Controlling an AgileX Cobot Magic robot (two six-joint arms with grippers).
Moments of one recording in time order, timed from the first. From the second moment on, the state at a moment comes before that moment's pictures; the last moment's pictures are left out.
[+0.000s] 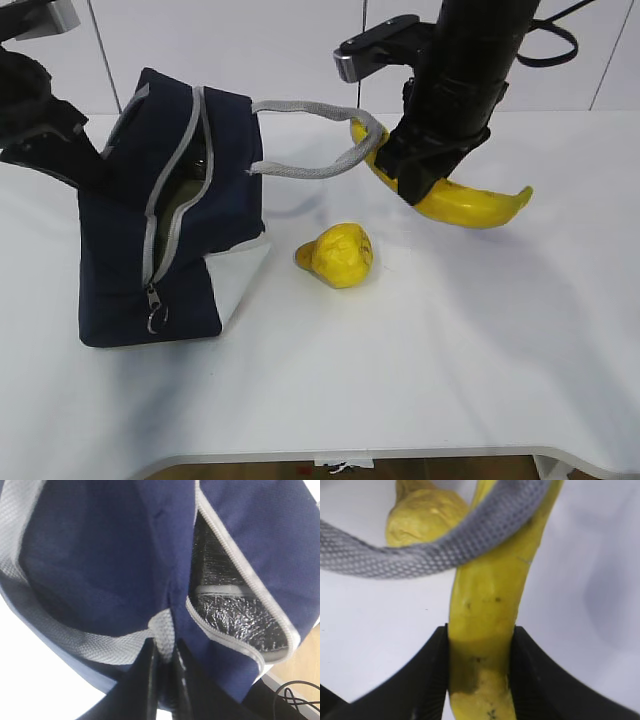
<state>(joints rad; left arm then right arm) -0.12 1.65 -1.33 -0.51 1.05 0.56 0.41 1.93 -1.74 -0.04 1.23 -0.30</state>
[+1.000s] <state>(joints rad) -0.12 1.65 -1.33 -0.56 1.06 0.56 0.41 1.82 -1.79 0.38 1.19 -0.15</state>
